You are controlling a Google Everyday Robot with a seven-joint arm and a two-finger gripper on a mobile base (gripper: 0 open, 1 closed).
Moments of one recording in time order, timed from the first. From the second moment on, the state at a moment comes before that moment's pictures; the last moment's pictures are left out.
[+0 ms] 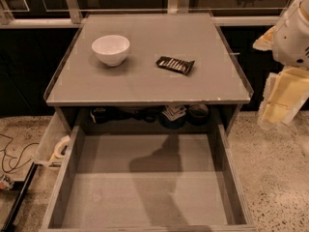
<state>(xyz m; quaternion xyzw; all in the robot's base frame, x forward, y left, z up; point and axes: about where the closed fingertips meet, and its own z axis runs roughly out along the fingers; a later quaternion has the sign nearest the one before) 0.438 -0.217 0.976 -0.60 0.78 -0.03 0.16</state>
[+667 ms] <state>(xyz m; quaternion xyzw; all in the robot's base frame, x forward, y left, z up) 0.451 -0.213 0.979 -0.61 0.78 -0.04 0.17</state>
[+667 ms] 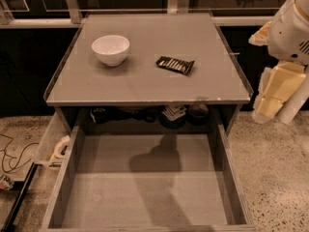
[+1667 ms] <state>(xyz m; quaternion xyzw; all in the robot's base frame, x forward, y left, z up) 0.561 -0.204 0.968 -0.61 0.75 0.00 0.27</state>
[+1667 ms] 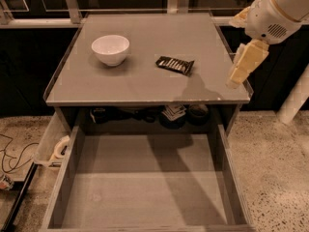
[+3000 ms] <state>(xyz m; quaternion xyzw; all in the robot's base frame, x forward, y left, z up) 0.658 -0.179 0.910 -0.58 0.75 0.11 0.31</state>
